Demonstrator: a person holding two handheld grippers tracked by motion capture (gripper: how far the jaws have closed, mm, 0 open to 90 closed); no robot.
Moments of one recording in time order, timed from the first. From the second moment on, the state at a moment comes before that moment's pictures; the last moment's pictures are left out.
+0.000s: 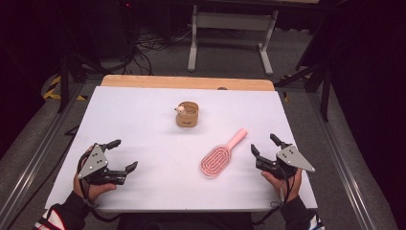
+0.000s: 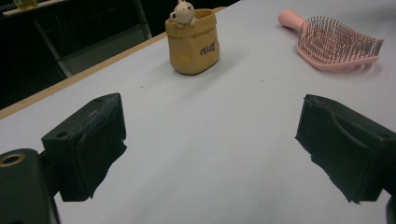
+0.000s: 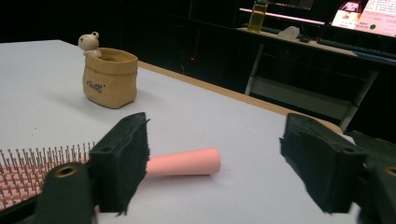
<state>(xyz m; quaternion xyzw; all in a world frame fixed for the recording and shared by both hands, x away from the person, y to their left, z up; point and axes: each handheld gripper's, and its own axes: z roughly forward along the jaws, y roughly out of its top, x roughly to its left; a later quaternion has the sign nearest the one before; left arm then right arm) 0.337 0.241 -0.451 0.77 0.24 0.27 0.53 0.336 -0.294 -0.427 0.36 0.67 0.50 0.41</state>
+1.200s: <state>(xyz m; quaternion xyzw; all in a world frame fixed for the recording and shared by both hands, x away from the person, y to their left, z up) 0.340 0.240 -0.453 0.78 0.24 0.27 0.52 0.462 -0.247 -0.441 0.37 0.80 0.38 0.28</state>
